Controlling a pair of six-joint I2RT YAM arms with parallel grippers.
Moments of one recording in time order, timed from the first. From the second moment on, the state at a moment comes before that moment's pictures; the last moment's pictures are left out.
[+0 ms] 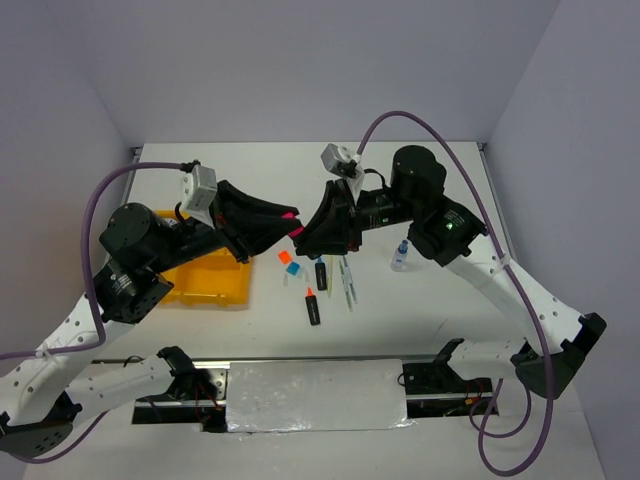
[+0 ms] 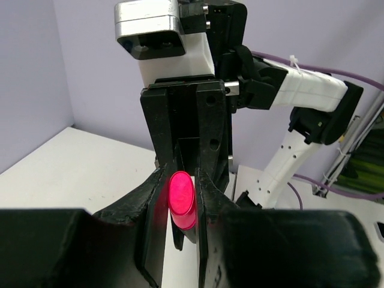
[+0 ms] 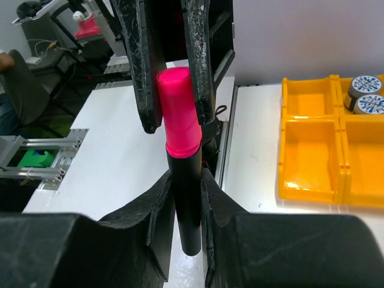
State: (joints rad) left arm -0.77 0.89 1.16 -0.03 0.47 -0.27; right arm 0.75 1.23 1.42 -0.22 -1.00 0.20
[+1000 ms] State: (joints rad) left arm -0.88 0.87 0.90 0.52 0.22 -0.38; right arm 0.71 1.41 1.78 -0.55 -1.15 0.15
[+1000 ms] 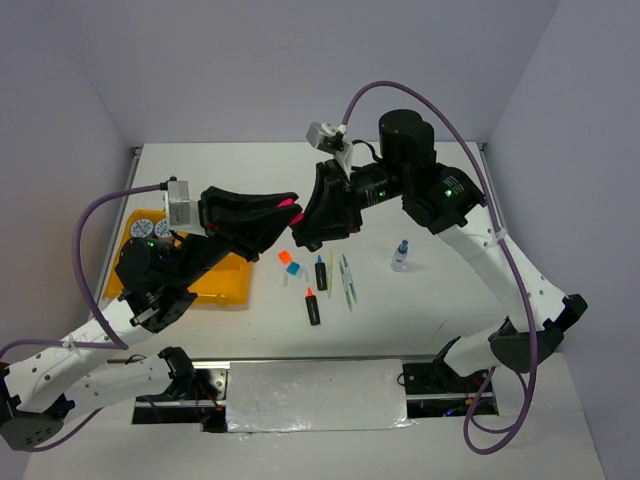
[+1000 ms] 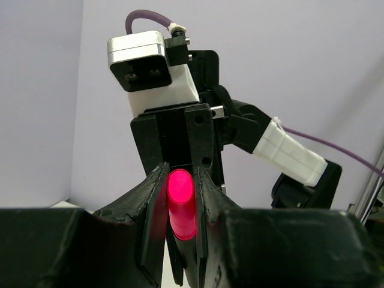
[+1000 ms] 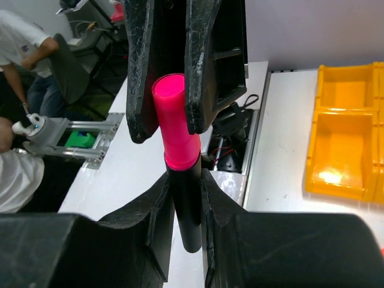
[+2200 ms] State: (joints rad) left arm -1.10 0.87 1.16 -0.15 -0.32 -0.39; right arm 0.69 1.31 1.36 -0.05 -1.14 0.25
